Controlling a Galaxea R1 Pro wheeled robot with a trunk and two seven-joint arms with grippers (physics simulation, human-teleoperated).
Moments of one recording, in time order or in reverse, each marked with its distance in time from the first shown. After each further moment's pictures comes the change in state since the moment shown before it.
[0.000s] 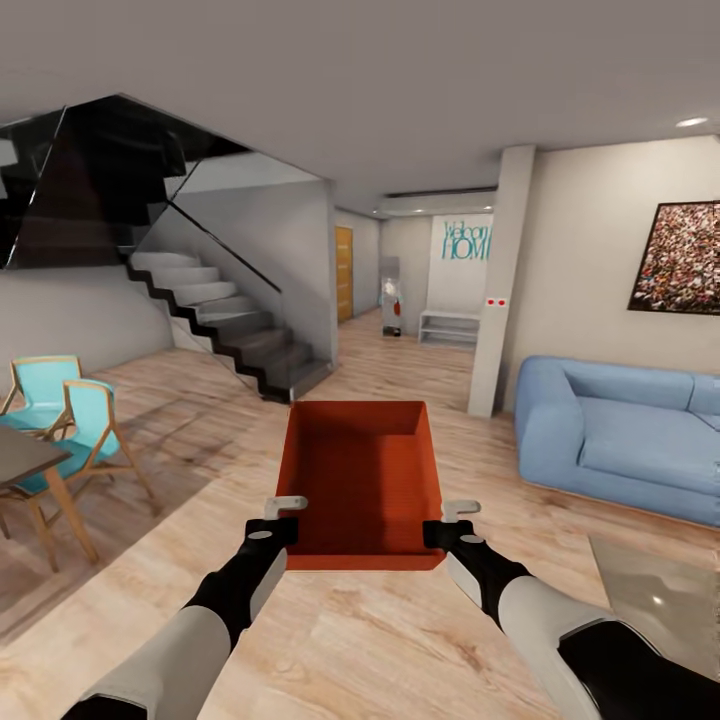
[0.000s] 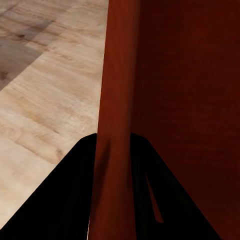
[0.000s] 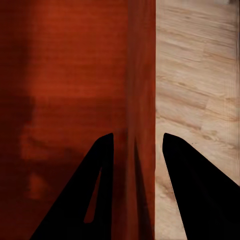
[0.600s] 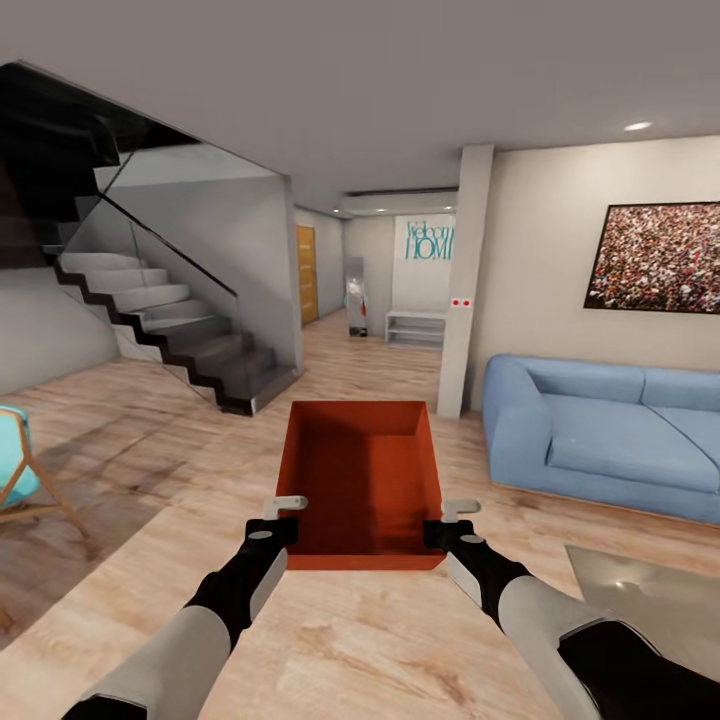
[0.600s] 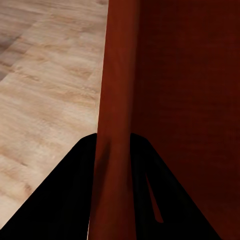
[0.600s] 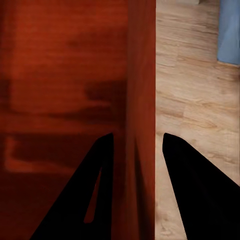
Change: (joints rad) left arm 0.001 0.000 0.001 -0.001 0.000 0.000 0.000; right arm 0.000 0.000 0.002 -0.001 -0.001 0.001 0.000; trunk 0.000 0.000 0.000
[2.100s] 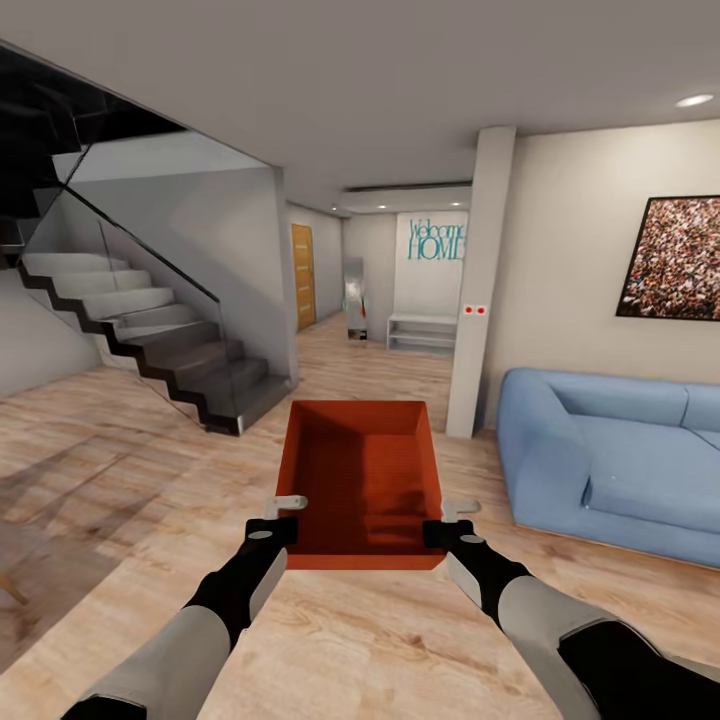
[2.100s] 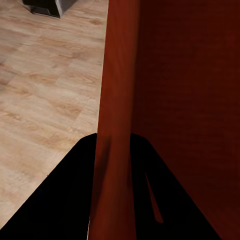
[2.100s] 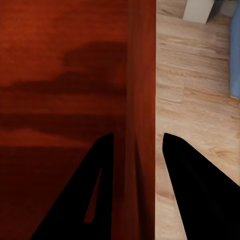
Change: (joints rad) left arm -0.001 0.001 -0.002 -0.001 0.000 0.000 -0.001; right arm 0.000 0.001 -0.004 0.001 0.002 -0.003 0.000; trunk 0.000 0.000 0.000
